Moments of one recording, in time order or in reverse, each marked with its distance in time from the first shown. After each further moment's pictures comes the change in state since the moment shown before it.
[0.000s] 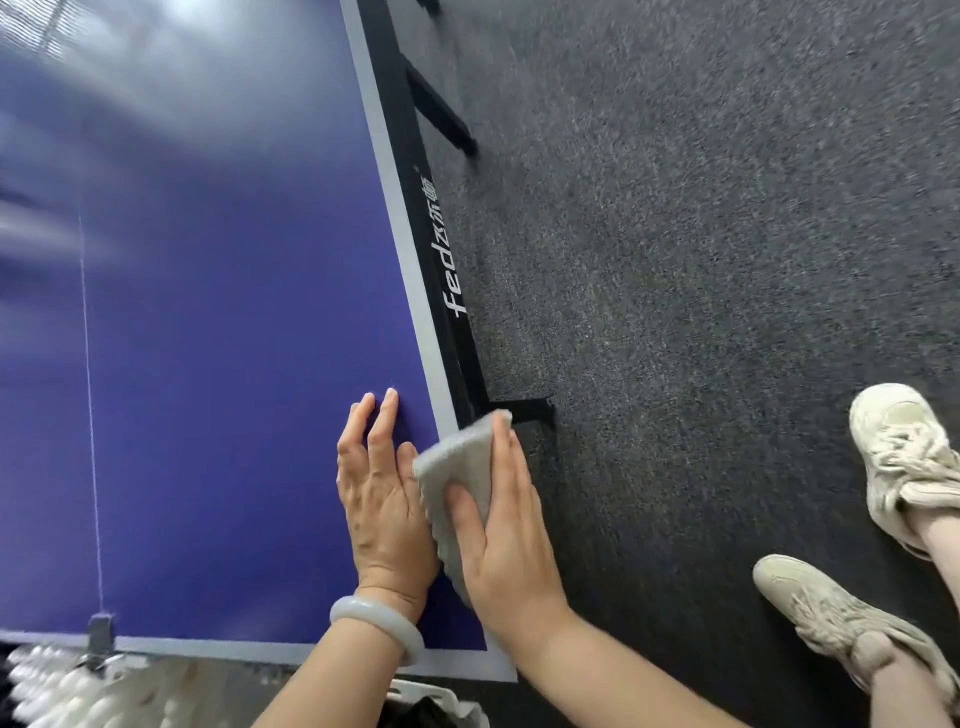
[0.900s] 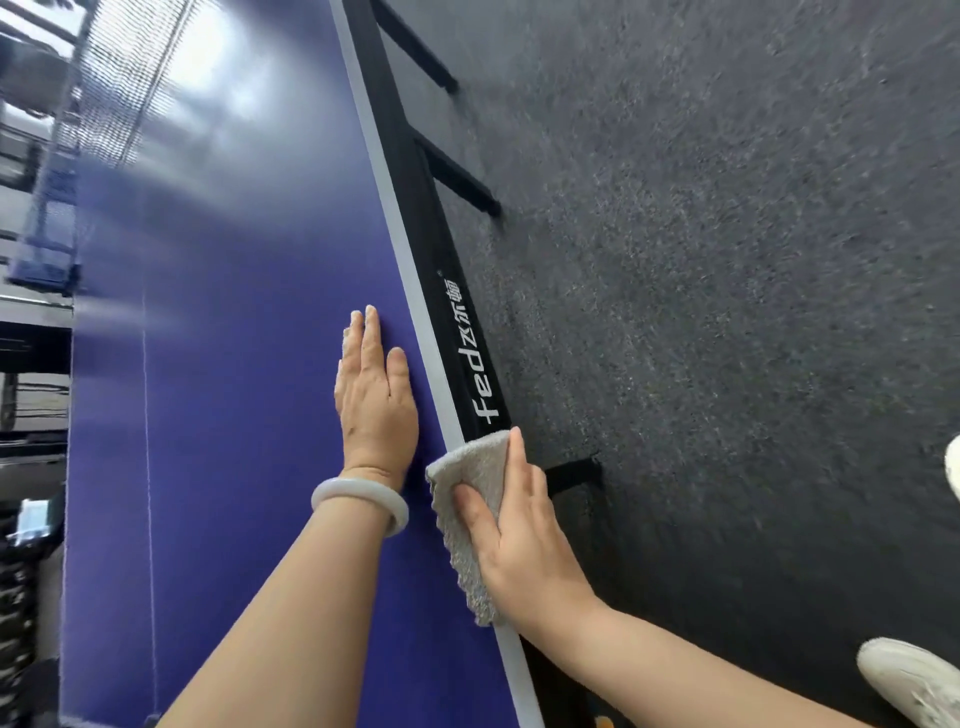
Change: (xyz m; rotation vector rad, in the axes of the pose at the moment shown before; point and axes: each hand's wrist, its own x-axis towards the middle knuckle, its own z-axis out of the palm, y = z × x) left_hand 0.191 0.033 0.009 0.071 -0.069 0.046; right_hand 0.099 -0.033 -0.011 0.080 -0.118 0.102
